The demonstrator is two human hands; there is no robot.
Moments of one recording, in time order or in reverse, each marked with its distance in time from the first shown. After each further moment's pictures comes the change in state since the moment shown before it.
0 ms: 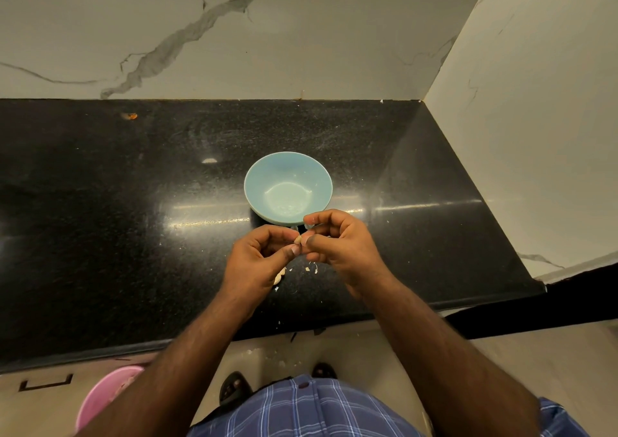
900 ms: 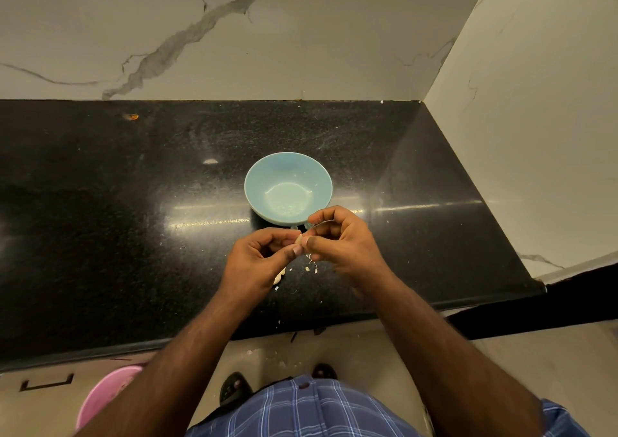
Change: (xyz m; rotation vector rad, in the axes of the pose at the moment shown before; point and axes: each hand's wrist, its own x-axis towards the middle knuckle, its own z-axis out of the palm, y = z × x) left_hand -0.001 0.003 -0.001 -0.019 -0.034 0.016; right_hand -0.001 0.000 -0.004 -0.086 -0.014 -0.073
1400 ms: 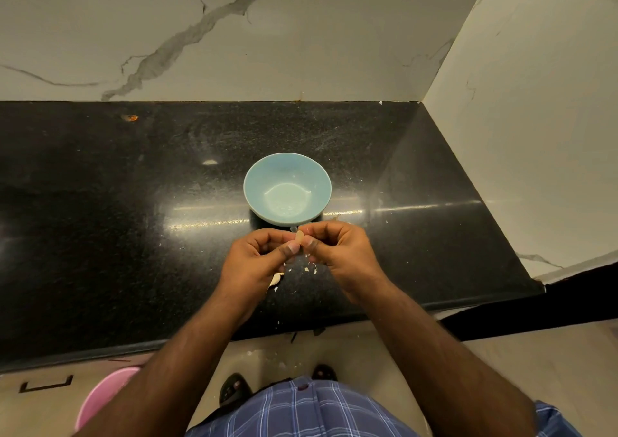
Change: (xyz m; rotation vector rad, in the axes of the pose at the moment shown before) left_hand 0.001 0.000 0.002 -0.073 0.031 -0.136; right_hand -0.002 0.011 0.006 0.048 0.010 0.017
